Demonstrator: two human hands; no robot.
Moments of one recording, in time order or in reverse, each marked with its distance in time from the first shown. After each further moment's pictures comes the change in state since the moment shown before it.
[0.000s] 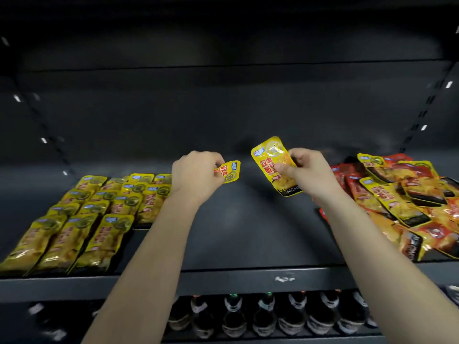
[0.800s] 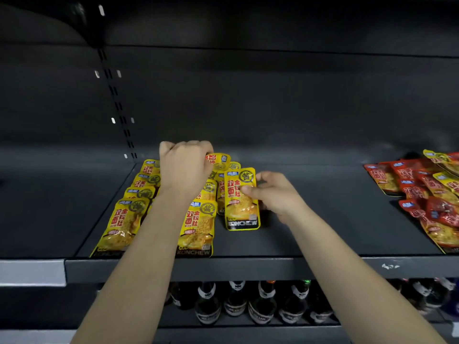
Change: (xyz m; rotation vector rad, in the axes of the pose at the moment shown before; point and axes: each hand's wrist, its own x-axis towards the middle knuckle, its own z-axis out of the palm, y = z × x) left_hand -0.029 -0.187 -0.031 0.060 0.206 0.029; right_hand -0.043 -0.068 0.226 0.214 -0.231 0.263
